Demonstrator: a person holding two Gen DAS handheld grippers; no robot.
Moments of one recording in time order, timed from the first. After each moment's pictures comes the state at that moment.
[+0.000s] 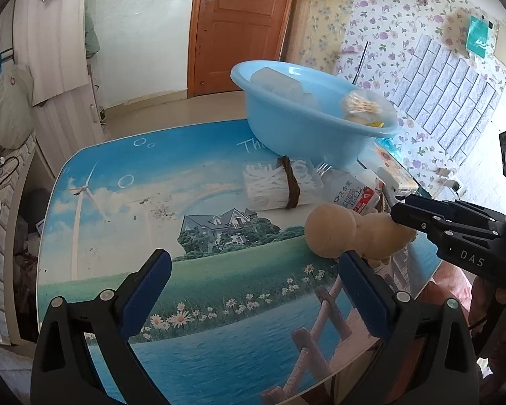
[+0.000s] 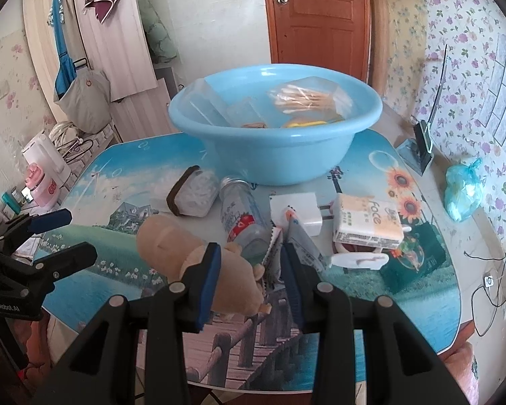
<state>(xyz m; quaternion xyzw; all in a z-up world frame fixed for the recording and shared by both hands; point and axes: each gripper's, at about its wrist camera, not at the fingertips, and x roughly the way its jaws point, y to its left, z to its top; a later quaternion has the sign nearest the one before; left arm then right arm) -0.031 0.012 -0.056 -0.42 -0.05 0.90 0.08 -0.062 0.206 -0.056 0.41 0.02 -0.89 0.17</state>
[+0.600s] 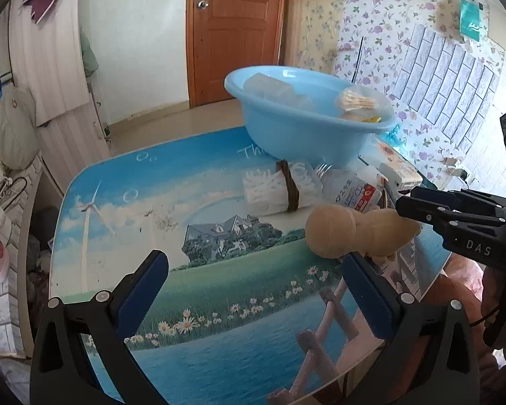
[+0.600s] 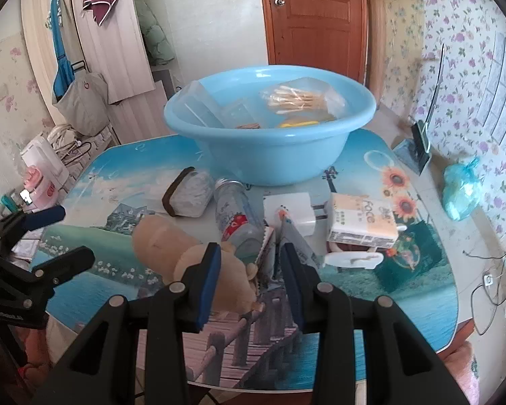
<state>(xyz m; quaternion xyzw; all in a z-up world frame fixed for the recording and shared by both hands) -0.027 0.022 -0.051 -0.40 -0.01 0.91 0.07 -0.060 0.208 -0.054 0.41 0.03 -0.90 0.16</state>
